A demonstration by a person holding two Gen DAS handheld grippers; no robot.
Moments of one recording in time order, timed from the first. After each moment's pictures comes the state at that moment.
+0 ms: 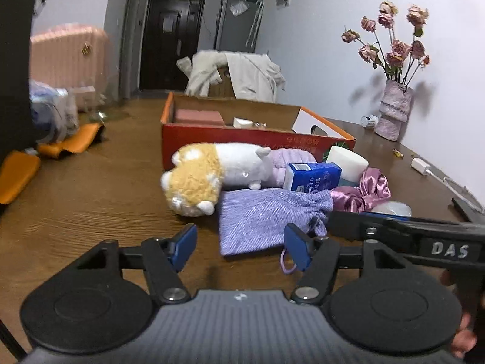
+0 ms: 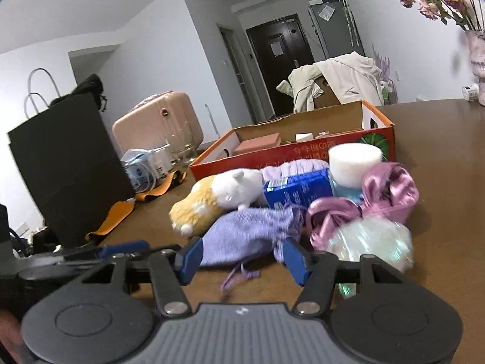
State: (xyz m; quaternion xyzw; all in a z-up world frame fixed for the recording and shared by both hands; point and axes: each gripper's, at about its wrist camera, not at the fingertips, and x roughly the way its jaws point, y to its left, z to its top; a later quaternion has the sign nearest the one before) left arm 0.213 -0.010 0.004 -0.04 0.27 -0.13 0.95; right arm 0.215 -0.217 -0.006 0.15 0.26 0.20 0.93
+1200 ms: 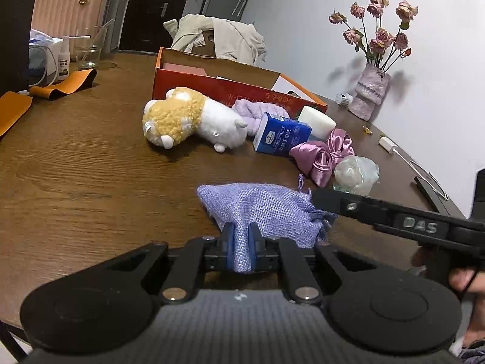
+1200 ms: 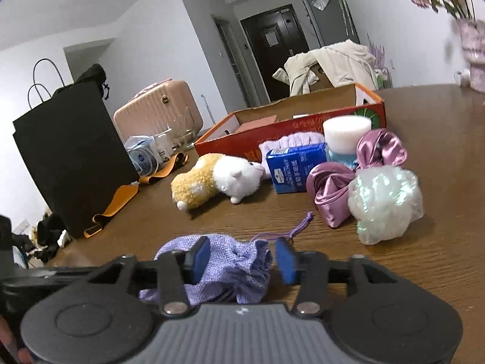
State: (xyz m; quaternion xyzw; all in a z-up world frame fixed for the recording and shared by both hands) left arm 0.162 0.012 -0.005 -0.08 0.34 -0.18 0.92; right arm 0.178 -0.217 -0.019 0.16 0.28 0.20 0.92
